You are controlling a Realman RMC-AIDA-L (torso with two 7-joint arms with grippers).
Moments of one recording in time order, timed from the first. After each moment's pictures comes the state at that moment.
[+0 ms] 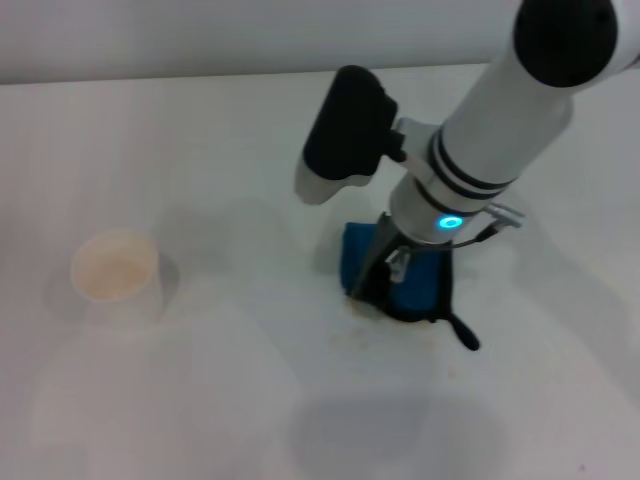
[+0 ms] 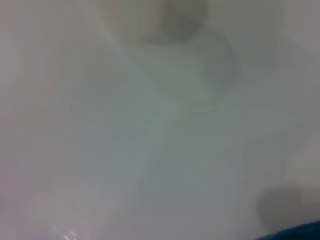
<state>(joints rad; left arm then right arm) -0.10 -2.07 1.00 0.18 -2.61 -1.47 2.62 0.80 2.03 -1.85 -1.02 0.74 1.26 -0.58</state>
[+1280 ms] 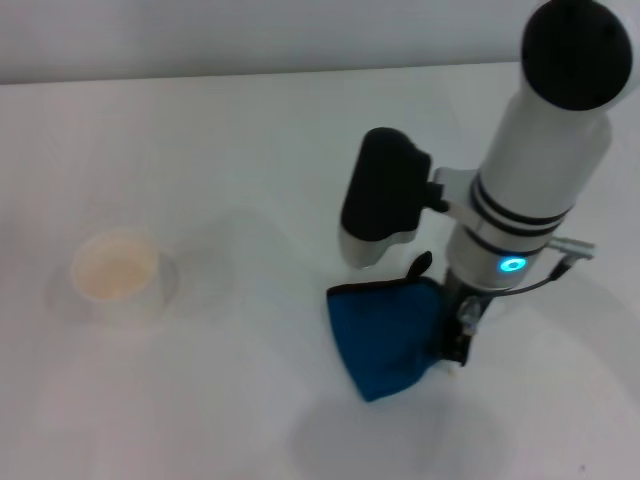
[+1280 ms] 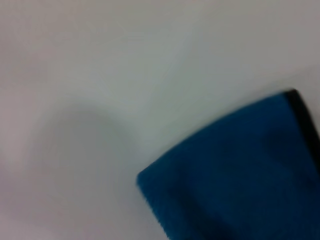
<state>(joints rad) -0.14 -2.07 1.00 0.16 -2.61 -1.47 2.63 0.75 2.02 -1.90 -1.15 0.66 1.53 -0.52</state>
